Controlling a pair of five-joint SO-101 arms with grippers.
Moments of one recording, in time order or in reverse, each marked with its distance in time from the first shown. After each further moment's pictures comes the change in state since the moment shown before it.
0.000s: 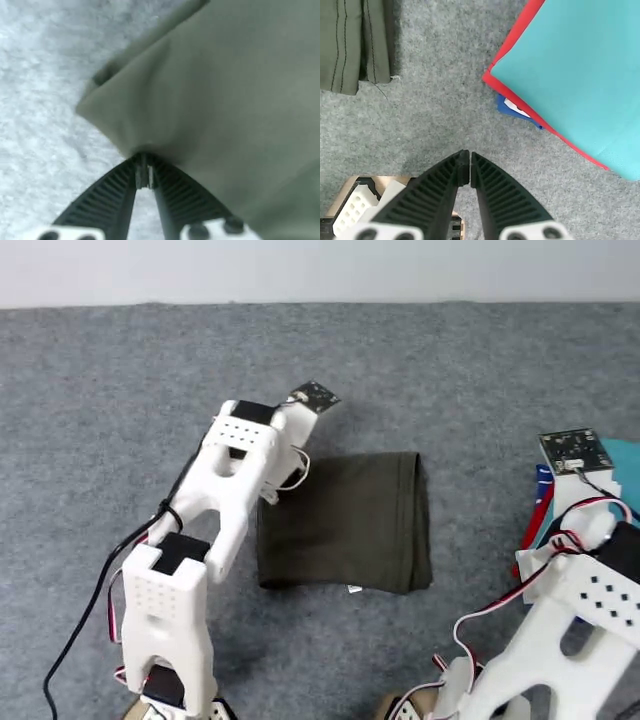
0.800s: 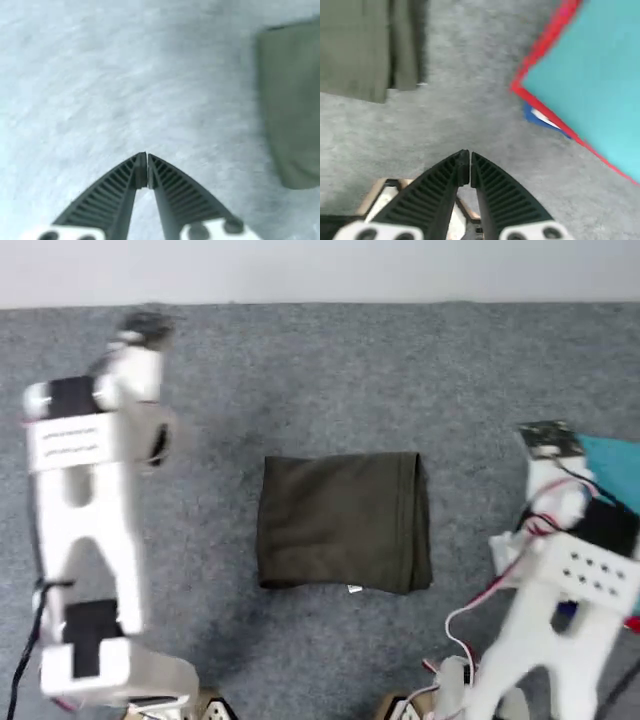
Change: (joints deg) left arm -28.9 -33.1 0.2 18.9 0.0; right arm -12.6 6.4 0.0 0.6 -11.5
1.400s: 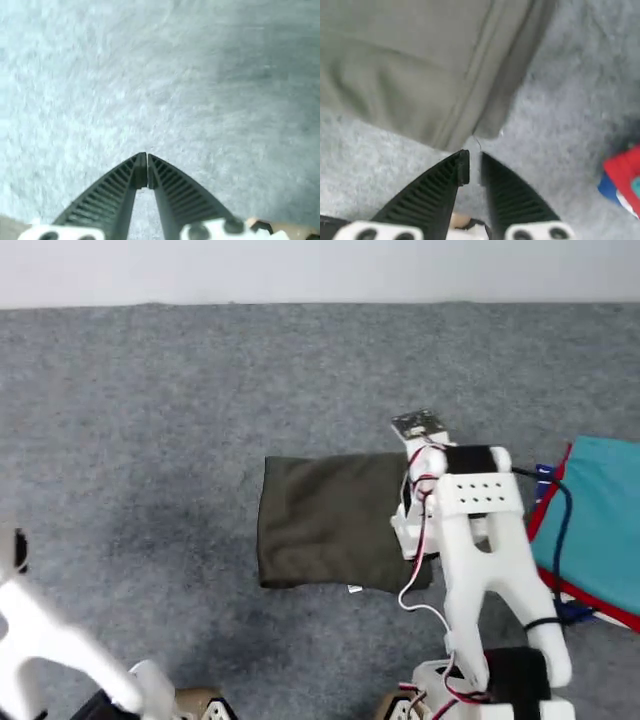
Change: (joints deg) left arm -36.9 -24.9 23.2 -1.7 -18.1; right arm -26.4 19.3 3.1 -14.6 -14.9
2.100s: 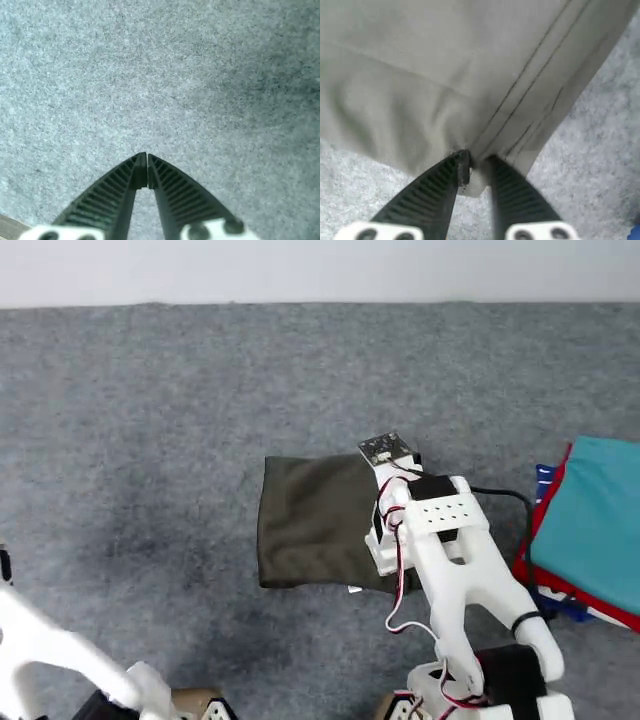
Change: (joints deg) left arm -4.4 0.0 11.6 -13.9 -0.4; right arm -6.4 0.2 12.8 -16.4 -2.6
